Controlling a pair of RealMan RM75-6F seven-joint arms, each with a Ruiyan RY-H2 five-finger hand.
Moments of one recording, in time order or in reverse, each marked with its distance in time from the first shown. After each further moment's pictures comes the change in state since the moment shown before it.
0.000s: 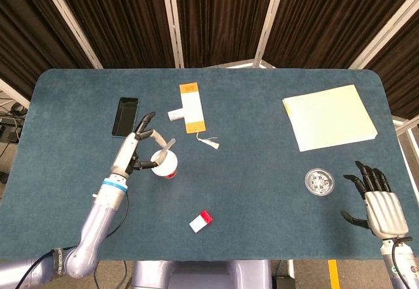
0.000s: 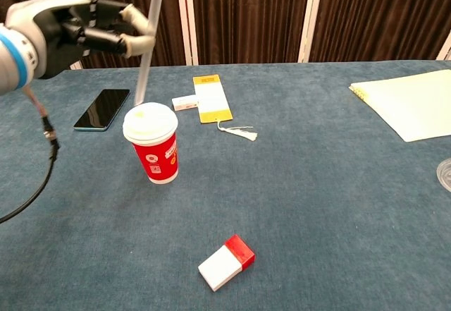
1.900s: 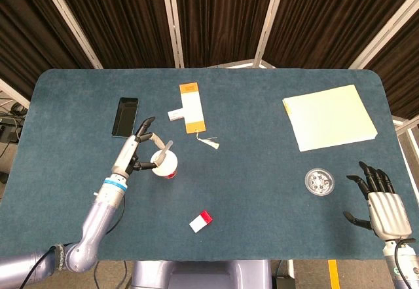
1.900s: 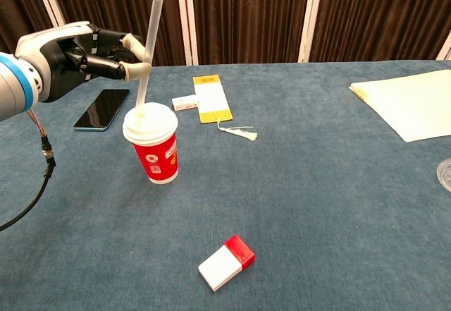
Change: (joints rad) left arm -0.026 0.009 0.082 0.099 0.004 -0.019 -0.124; right arm -0.009 0.009 0.002 -0.010 0.012 0.001 -0.007
